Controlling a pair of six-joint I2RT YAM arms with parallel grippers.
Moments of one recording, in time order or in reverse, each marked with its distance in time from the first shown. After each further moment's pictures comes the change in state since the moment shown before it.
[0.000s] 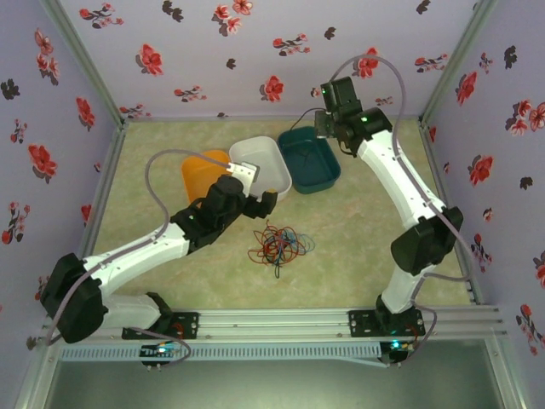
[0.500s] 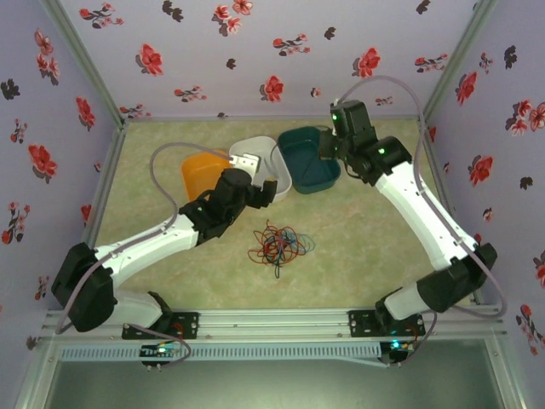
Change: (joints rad) left arm 0.000 0.087 0.086 -0.011 -0.102 -0.031; right arm 0.066 -0.287 -0.277 0.074 -0.038 0.064
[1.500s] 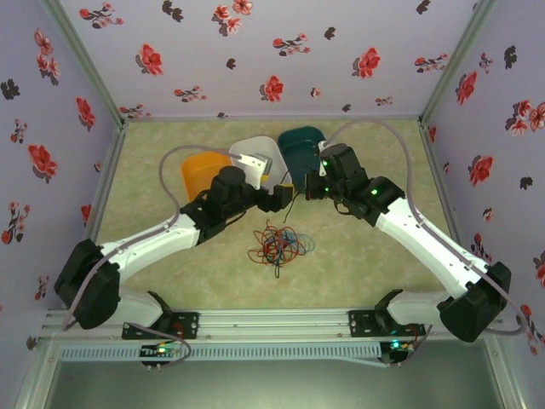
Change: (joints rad) left arm 0.026 0.051 -0.012 0.208 0.425 -0.051; right arm 0.163 -0.231 -0.424 0.163 -0.125 0.082
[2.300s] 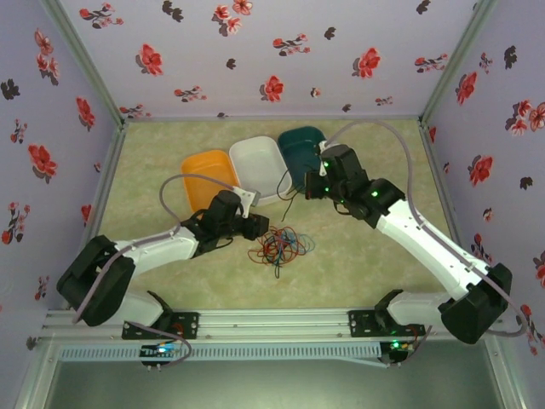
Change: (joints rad) left arm 0.071 -0.008 -0.285 -0.044 0.162 -0.138; right arm 0.000 -0.012 -0.013 0.032 0.010 0.010
